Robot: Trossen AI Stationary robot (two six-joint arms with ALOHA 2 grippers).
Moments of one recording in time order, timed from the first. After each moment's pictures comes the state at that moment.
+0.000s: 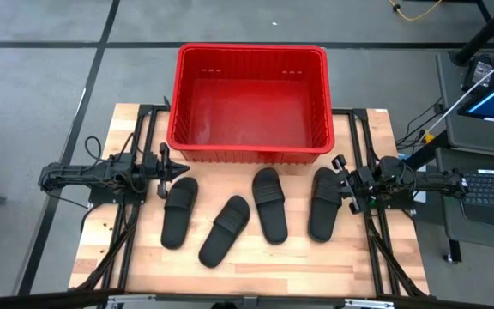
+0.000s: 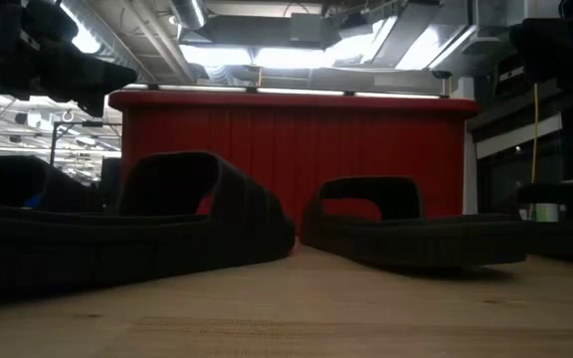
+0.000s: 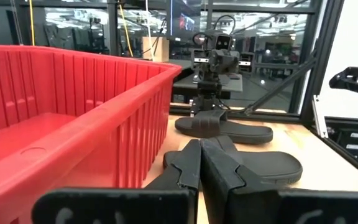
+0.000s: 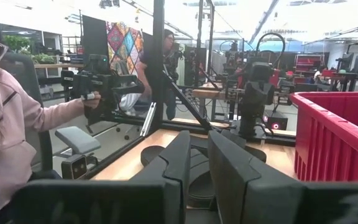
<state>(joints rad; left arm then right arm) 0.03 0.00 0.01 0.06 -0.11 -0.04 0.00 0.01 0.01 0.19 -0.31 0.02</state>
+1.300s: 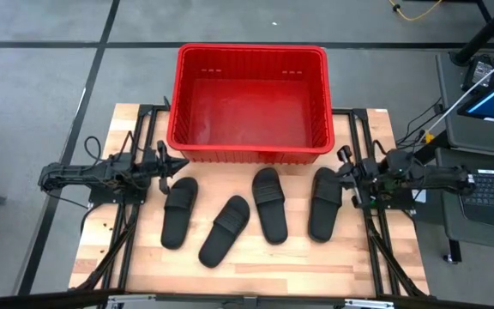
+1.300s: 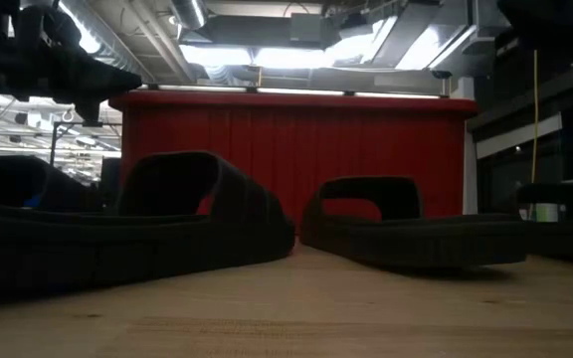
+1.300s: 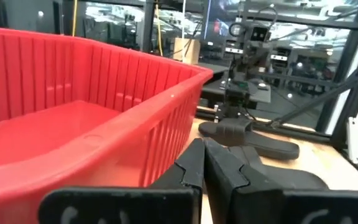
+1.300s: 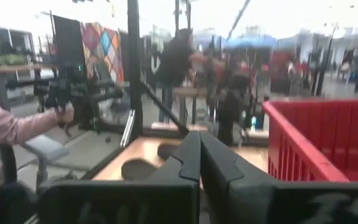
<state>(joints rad) 0.03 0.00 0.02 0.06 -0.23 -0.15 0.00 0.16 0.21 0.08 -0.21 0.03</state>
